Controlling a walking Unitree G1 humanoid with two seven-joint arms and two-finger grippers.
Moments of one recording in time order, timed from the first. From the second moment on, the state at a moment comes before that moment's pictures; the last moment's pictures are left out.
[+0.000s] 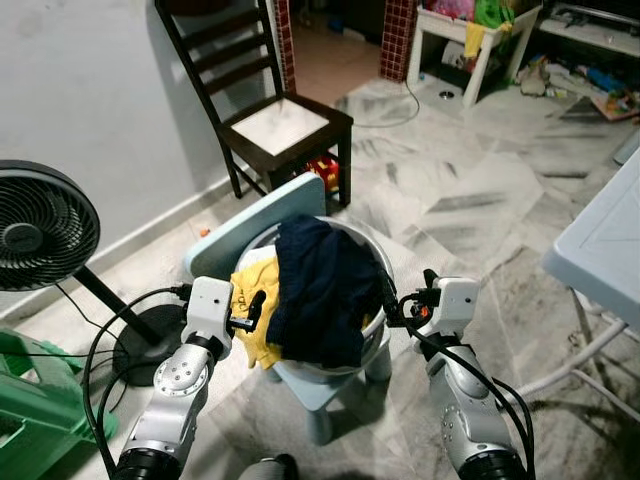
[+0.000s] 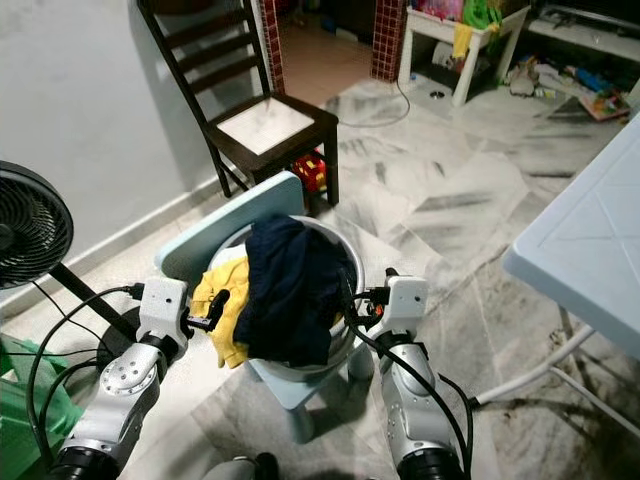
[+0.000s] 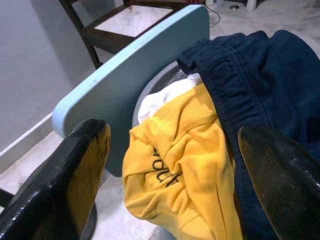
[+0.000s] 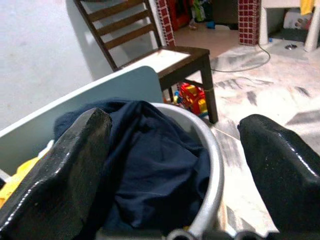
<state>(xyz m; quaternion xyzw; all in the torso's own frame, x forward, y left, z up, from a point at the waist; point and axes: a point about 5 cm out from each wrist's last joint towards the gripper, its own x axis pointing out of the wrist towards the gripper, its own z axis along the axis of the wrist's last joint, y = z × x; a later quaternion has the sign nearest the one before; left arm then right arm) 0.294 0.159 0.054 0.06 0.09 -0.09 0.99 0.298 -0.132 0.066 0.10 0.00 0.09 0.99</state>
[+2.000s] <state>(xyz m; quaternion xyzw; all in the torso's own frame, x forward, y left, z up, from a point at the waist) 0.280 0.148 0.039 0.00 0.08 -0.11 0.99 0.283 -0.139 0.058 0.02 0.00 0.14 0.99</state>
